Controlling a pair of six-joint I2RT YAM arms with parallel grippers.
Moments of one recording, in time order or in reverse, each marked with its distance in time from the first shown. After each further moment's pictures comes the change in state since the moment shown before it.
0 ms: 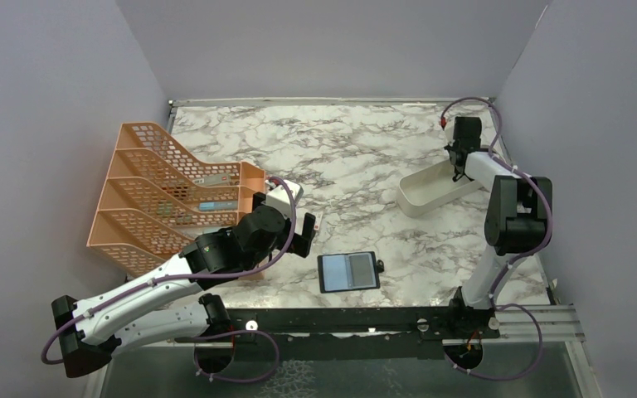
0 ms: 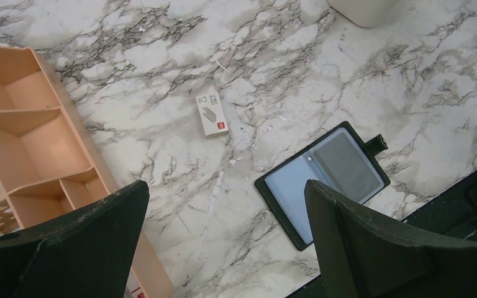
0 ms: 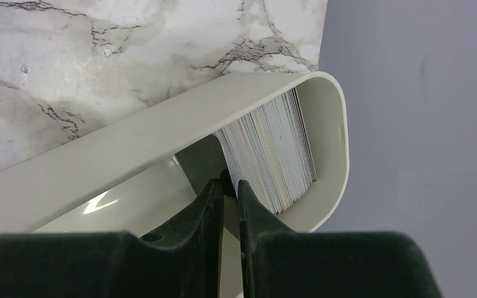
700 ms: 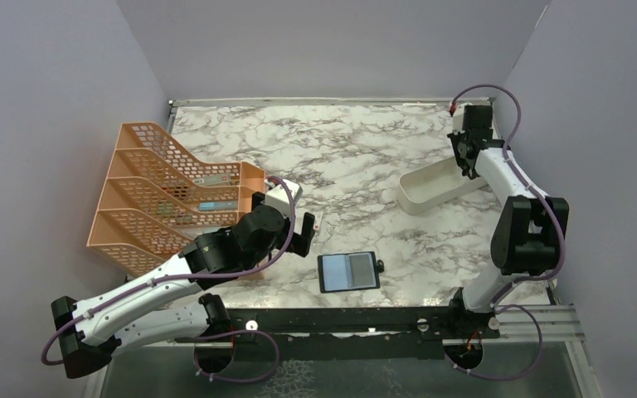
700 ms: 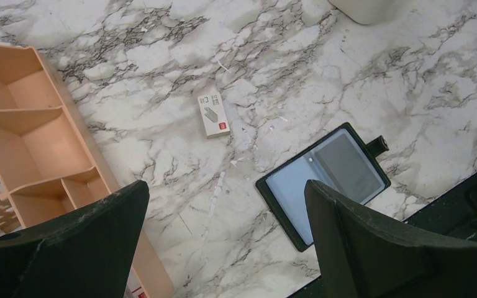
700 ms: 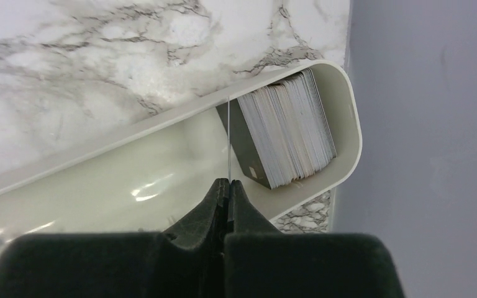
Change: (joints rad) left arm 0.006 -0.001 0.000 -0.001 0.000 -0.003; right arm 0.011 -0.152 0.051 -0.201 -0.160 0.185
